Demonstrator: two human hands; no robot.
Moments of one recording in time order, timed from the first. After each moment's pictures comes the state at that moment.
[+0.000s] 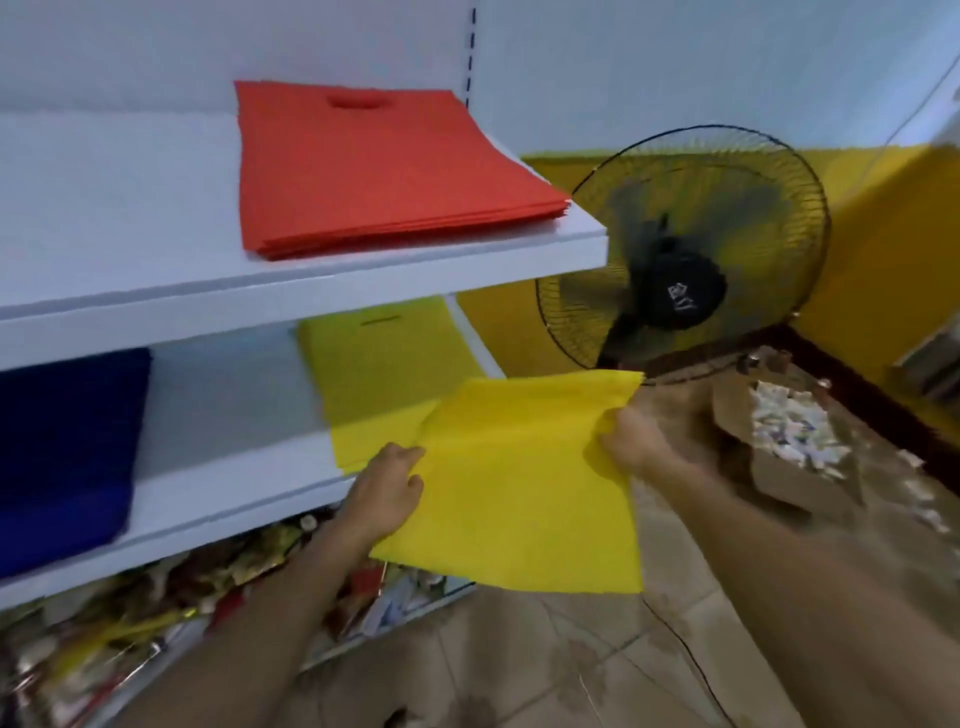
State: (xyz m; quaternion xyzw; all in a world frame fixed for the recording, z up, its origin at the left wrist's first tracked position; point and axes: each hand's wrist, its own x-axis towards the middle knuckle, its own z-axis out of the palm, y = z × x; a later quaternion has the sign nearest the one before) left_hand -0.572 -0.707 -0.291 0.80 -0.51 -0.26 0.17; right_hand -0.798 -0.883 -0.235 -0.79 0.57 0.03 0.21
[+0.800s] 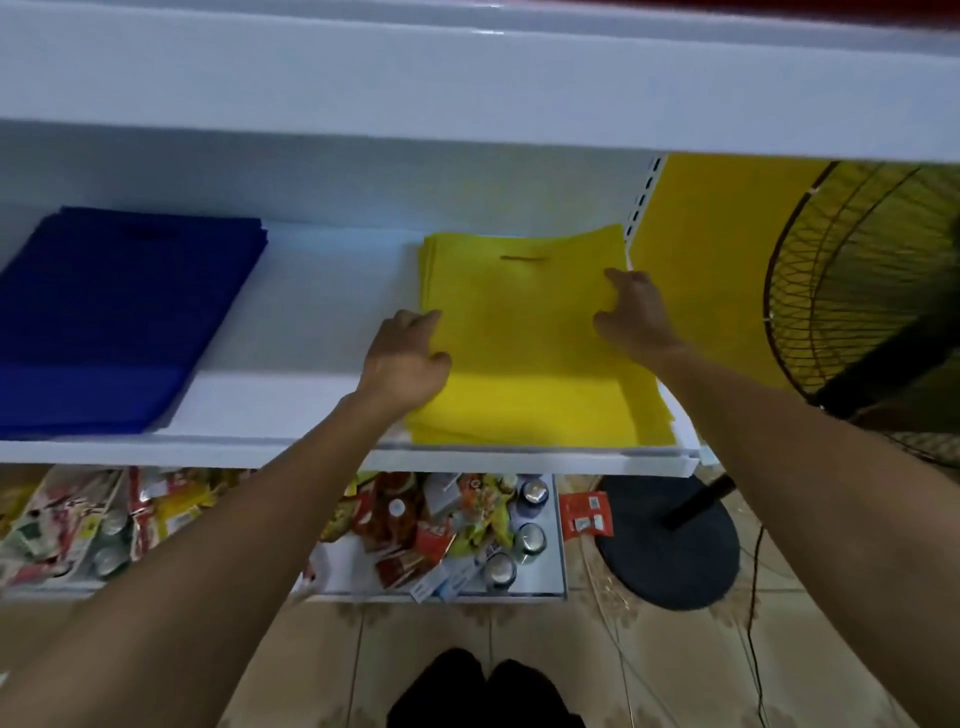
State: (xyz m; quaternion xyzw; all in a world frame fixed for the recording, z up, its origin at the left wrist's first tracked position) left_hand -0.451 -0.764 -0.348 0.92 -0.33 -0.12 0.18; right_hand -0.561 -0.993 -0.336 -0.90 0.35 -0.08 0.24
